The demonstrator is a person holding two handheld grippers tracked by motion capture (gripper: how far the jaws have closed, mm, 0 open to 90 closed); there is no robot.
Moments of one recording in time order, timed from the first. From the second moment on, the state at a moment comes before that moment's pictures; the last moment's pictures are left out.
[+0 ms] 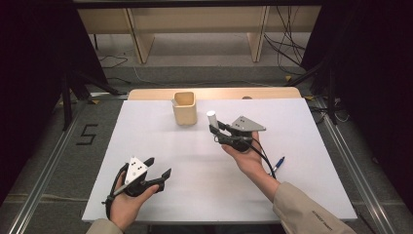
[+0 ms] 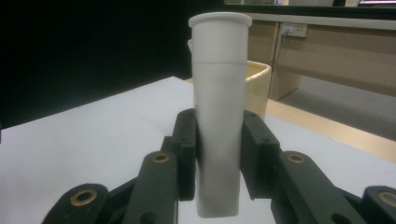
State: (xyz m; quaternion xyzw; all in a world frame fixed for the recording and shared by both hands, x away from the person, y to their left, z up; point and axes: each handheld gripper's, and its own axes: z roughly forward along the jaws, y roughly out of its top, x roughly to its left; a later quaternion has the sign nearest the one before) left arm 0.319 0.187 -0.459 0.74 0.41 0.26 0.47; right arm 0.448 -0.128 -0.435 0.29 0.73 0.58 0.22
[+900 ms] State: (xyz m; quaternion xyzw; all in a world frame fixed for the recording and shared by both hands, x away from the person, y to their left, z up) left arm 0.321 0.189 -0.465 0.74 0.42 0.26 0.45; right arm 0.509 -0.077 -0.403 0.30 0.72 0.57 0.24
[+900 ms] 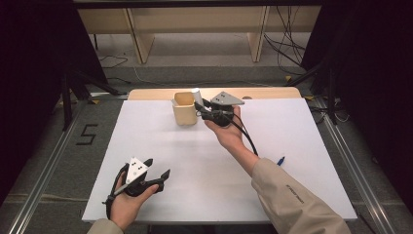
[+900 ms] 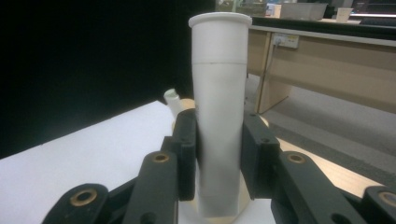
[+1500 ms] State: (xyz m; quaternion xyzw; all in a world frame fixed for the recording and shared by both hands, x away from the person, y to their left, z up) left arm 0.322 0.187 -0.466 0.74 0.42 0.26 0.45; right arm 0.545 -0.057 -0.398 0.31 0.73 0.56 0.25
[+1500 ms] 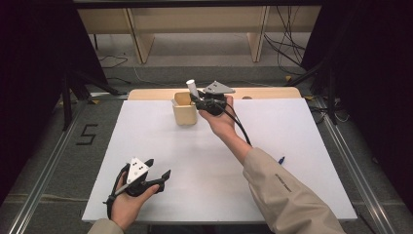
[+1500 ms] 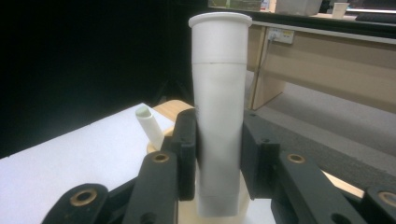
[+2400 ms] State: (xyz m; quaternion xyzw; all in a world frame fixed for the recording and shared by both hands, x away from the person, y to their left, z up) left arm 0.322 0.187 -0.467 0.74 0.42 0.26 0.46; right arm 0.568 -0.031 -0.409 0.30 0.74 0.54 0.24
